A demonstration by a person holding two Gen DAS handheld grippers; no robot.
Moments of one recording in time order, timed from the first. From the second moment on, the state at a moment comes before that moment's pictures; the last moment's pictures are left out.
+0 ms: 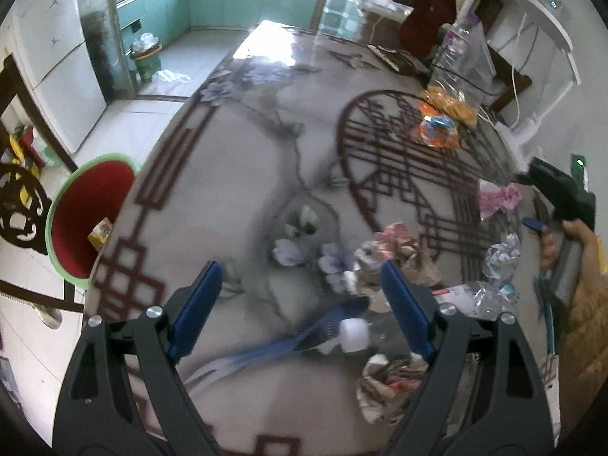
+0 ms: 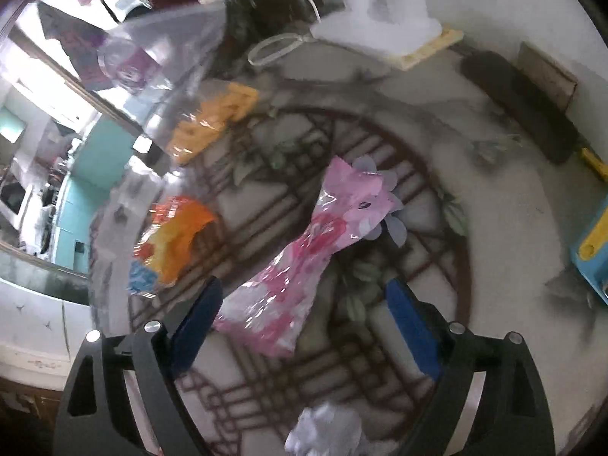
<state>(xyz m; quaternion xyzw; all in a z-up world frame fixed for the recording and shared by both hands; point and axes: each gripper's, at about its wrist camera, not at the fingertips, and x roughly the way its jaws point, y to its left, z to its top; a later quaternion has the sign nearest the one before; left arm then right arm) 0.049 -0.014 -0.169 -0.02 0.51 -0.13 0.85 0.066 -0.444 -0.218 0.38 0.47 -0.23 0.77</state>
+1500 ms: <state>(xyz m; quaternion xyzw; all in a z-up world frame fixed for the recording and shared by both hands) 0.064 -0.042 -0.118 0.02 0.43 -0.12 0.90 0.057 -0.282 -0.132 0.13 0.43 -0.01 0.89</state>
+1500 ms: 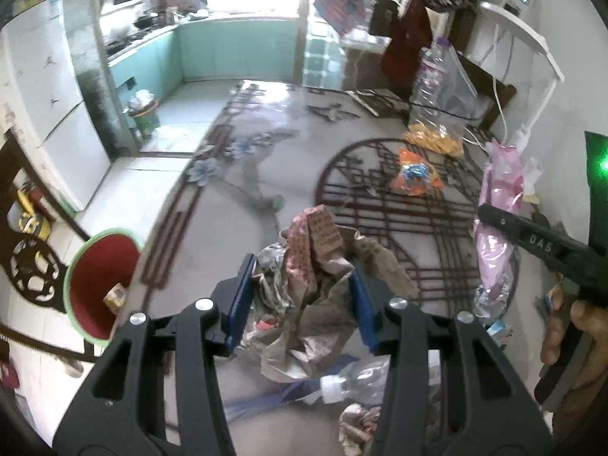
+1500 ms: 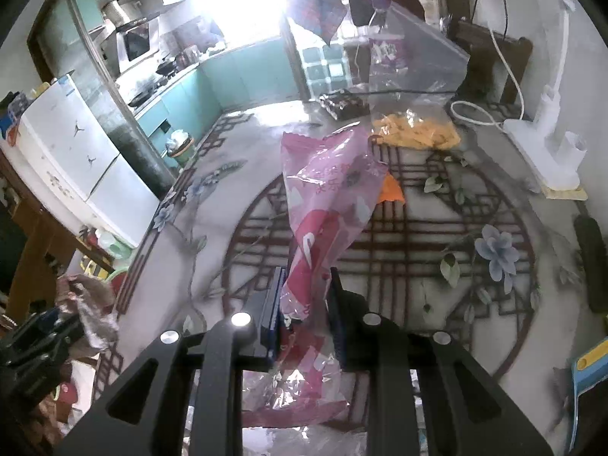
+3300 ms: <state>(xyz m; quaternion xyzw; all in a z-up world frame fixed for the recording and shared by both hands) 0.088 0.143 -0.109 -0.04 0.41 -0.05 0.91 0.076 -0.125 -0.108 0.07 0.43 0.02 0.90</state>
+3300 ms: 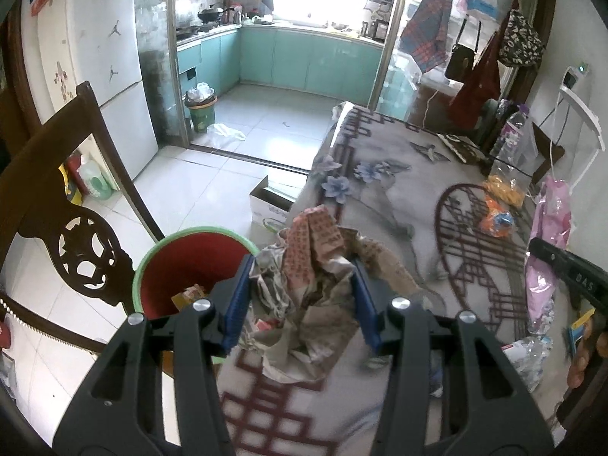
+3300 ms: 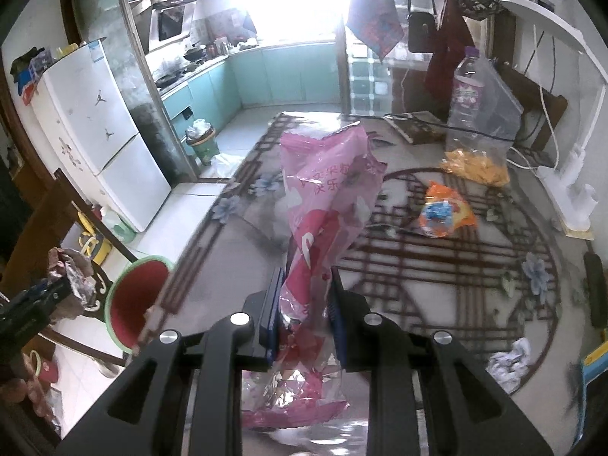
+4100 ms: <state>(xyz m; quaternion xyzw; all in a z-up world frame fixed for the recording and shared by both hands) 0.135 0.277 -0.129 -0.05 0.43 -0.03 0.90 0.127 0.055 -0.120 0.04 0.46 0.10 0.88</state>
